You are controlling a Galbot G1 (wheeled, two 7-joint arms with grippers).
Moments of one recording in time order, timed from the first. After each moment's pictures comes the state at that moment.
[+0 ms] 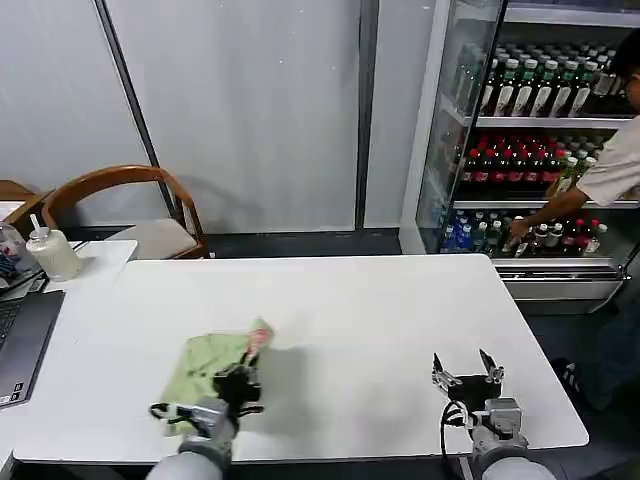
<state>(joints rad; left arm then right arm) 1.33 -1.15 -0.17 -2.13 -0.24 0.50 -0.30 -1.49 1.13 0.44 2.17 0.32 -0.49 0.35</state>
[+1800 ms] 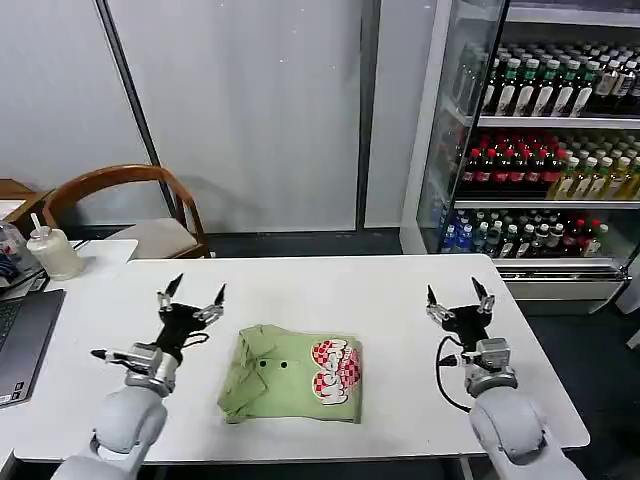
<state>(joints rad) 1.16 -1.04 -0.45 -1.82 -0.27 0.07 -0.06 -1.14 1.12 0.37 1.93 0.22 -0.28 0.22</state>
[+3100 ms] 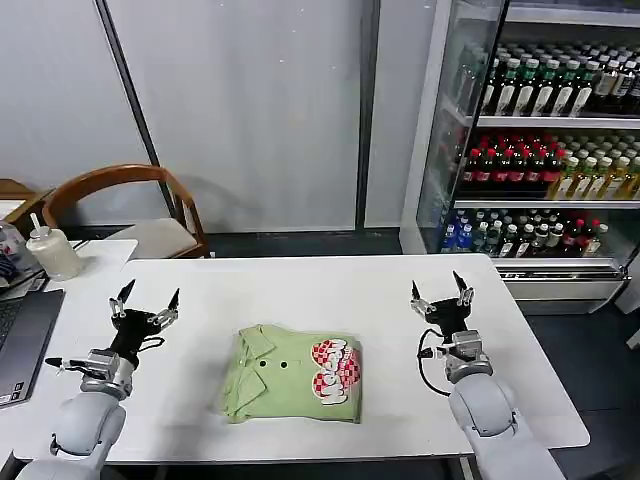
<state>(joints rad) 1.19 -1.00 -0.58 -1.70 -0.26 -0.01 -0.02 -1.05 1.18 0.33 1.77 0.11 -0.19 0.18</state>
